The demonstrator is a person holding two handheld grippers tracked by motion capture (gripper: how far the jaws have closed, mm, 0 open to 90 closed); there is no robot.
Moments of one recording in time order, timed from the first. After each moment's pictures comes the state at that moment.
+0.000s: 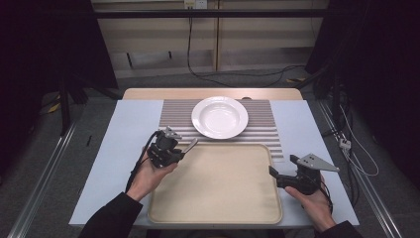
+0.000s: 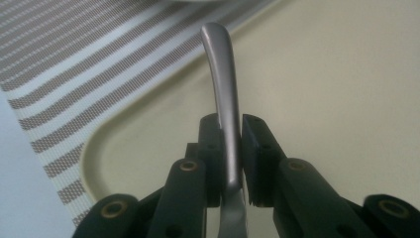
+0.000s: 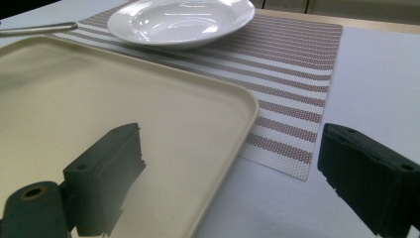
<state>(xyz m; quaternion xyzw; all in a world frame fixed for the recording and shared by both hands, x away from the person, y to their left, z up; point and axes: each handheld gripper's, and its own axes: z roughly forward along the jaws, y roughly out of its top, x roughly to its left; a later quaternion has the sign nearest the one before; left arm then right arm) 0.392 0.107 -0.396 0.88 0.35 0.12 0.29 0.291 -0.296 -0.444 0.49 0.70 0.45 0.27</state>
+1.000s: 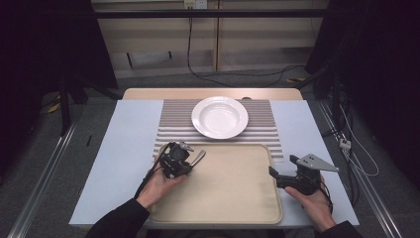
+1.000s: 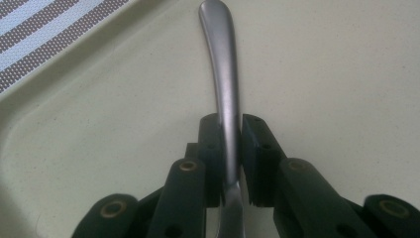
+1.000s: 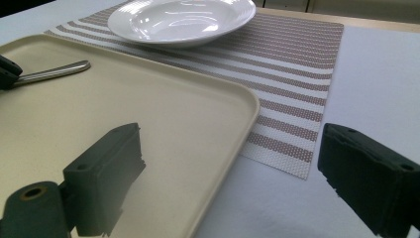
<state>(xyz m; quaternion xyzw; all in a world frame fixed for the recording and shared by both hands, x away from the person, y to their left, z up) 0.384 0.082 -0.430 0.90 0.34 0.09 0.25 0.291 -0.295 -0.444 0.49 0.70 0.45 0.27</state>
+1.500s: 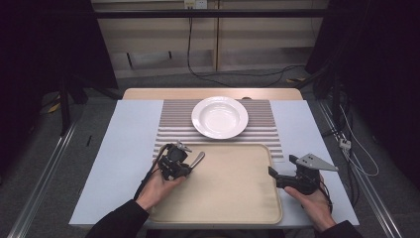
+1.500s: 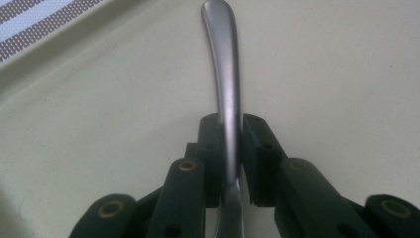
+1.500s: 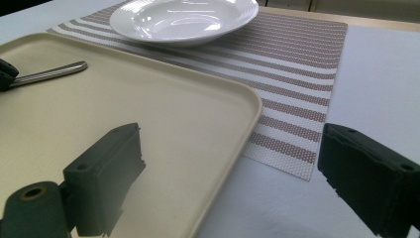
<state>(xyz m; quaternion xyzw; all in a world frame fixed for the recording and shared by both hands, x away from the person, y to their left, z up) 0.380 0.089 -0.432 0.89 0.37 0.07 0.26 0.292 -0.295 -0.444 0.48 0.70 0.45 0.26</state>
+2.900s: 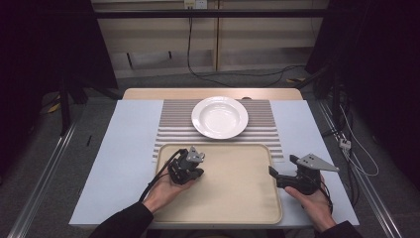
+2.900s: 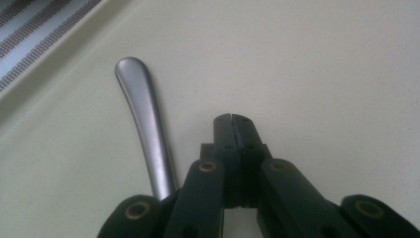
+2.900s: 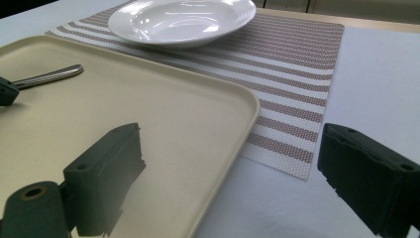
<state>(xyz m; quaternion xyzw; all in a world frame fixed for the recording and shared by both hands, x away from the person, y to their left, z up) 0.369 0.066 -0.440 0.92 0.24 0.07 0.31 0.291 -0.296 -0.444 0.49 0.70 0.45 0.27</state>
